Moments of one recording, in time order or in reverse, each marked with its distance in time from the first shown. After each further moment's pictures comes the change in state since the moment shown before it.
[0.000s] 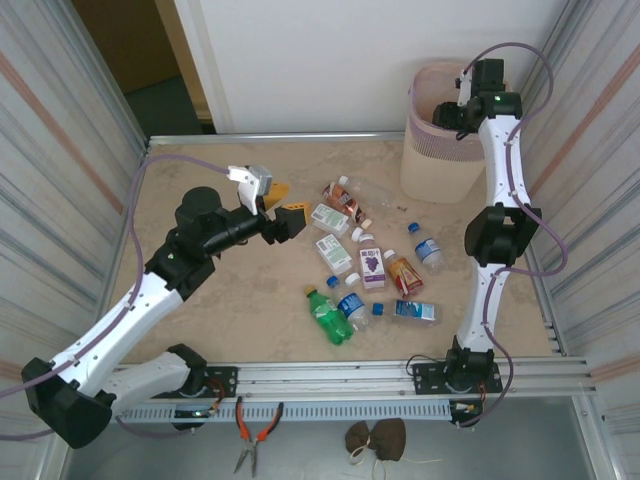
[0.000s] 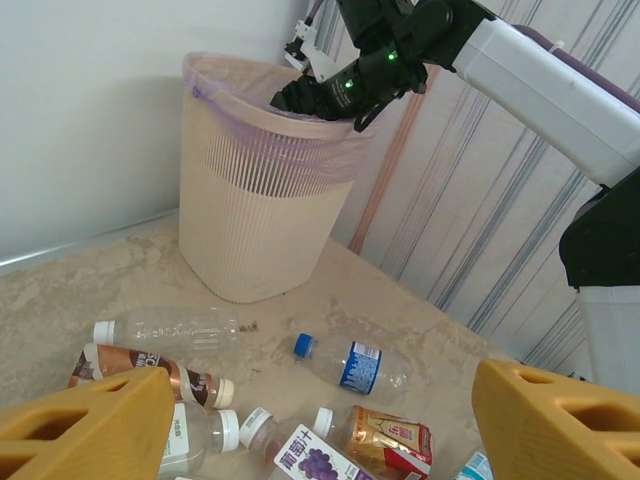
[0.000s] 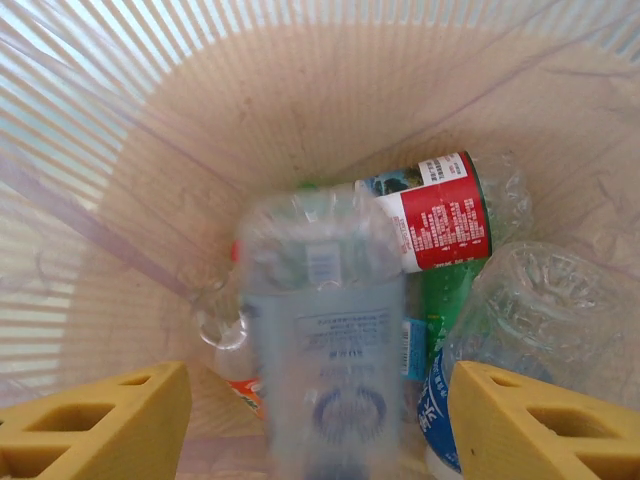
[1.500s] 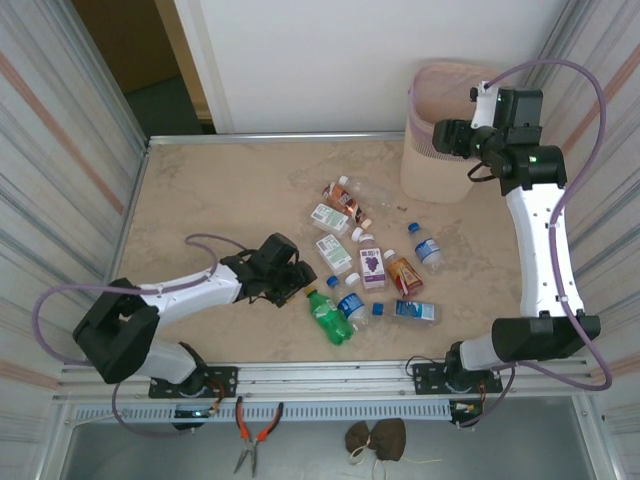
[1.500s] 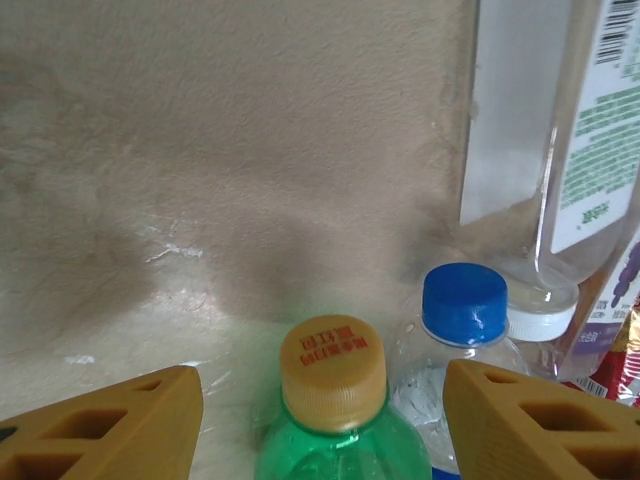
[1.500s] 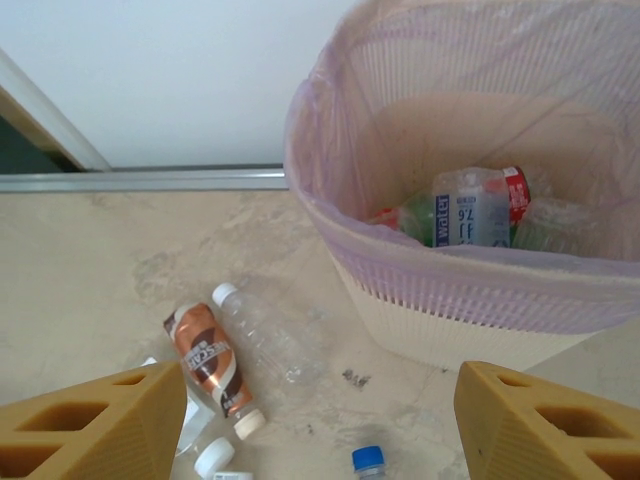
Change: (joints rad) left arm -0.181 0.413 -0.235 -0.262 -0.194 -1.065; right arm 0.095 -0.812 -0.727 0.201 -0.072 0.065
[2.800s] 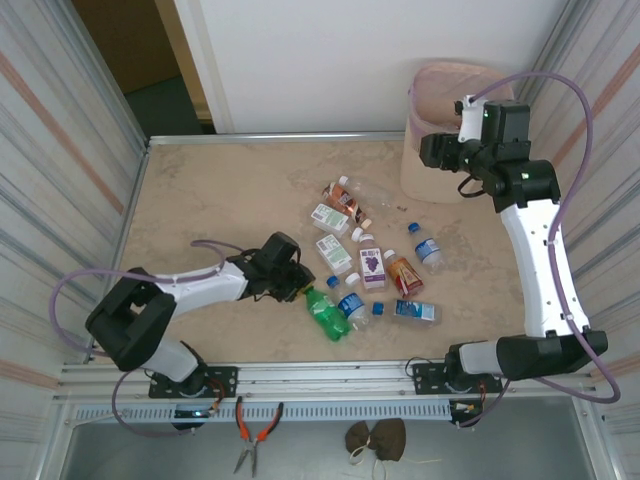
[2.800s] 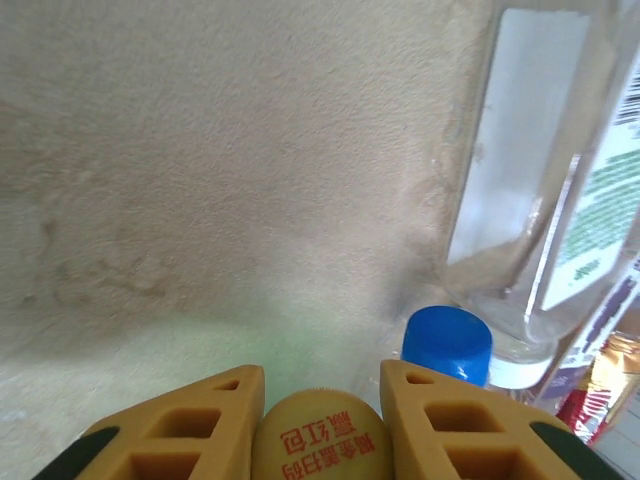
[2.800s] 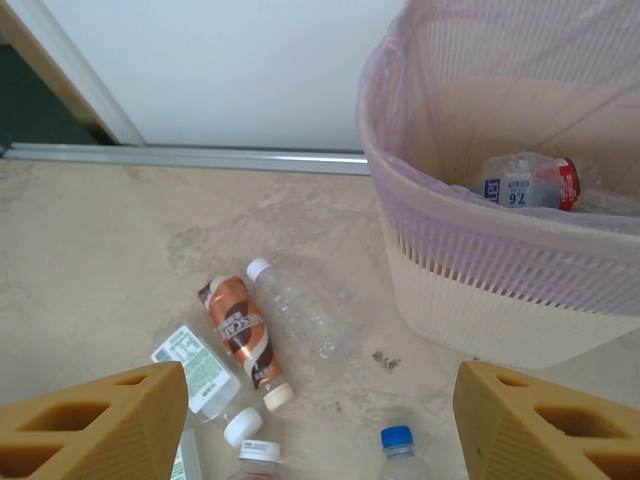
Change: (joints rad) left arm 0.034 0.030 -0.012 0.078 0.032 -0.061; right arm 0.100 -0.101 -0.103 0.018 0.028 0.002
